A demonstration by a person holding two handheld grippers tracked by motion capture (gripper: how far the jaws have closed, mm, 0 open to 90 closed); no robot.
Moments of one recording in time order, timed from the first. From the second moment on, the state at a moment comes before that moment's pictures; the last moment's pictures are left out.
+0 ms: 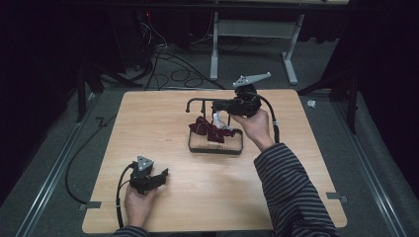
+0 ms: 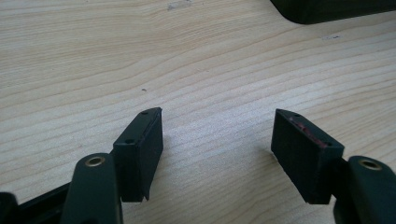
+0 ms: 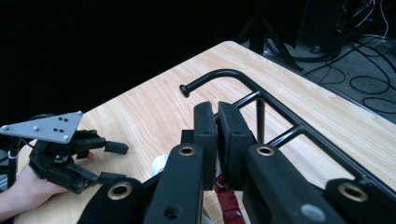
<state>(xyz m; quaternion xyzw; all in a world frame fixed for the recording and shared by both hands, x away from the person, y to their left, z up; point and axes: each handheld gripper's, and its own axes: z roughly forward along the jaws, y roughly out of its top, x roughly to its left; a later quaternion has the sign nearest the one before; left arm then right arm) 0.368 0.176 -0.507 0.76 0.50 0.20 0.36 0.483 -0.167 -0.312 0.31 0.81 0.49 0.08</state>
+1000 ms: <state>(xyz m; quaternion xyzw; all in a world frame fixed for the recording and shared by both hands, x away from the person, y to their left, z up) 0.368 0.177 -0.507 0.76 0.50 0.20 0.36 0.501 -0.178 -0.323 0.36 0.80 0.47 0.12</state>
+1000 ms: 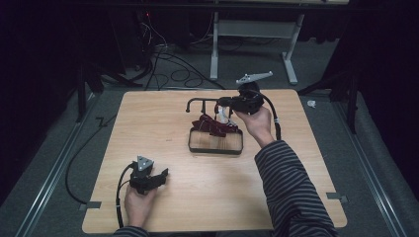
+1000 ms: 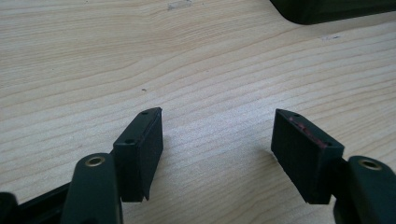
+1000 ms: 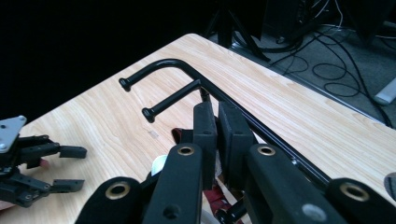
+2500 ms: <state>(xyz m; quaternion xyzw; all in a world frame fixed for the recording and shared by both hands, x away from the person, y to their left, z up) 0.368 0.176 -0.507 0.76 0.50 0.20 0.36 0.458 -0.226 -0.308 0.38 0.78 0.47 0.15</state>
